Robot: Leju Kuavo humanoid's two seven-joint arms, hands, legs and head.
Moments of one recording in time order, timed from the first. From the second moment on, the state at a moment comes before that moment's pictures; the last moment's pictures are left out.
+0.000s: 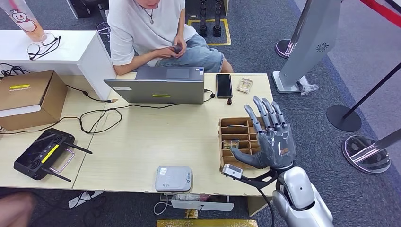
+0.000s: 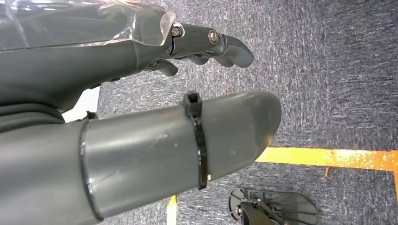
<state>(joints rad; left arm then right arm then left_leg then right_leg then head) -0.06 -0.06 -0.44 -0.19 0.25 0.54 -0.06 -0.12 -0.18 0.30 -1.52 1.27 -0.56 -0.16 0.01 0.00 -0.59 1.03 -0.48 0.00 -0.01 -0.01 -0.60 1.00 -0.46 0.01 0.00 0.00</state>
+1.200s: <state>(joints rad) -0.05 -0.06 -0.44 -0.19 0.26 0.53 -0.11 0.08 -0.23 0.23 -1.61 1.41 -0.44 -0.10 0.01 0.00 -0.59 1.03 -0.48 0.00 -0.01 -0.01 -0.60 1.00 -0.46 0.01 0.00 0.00</state>
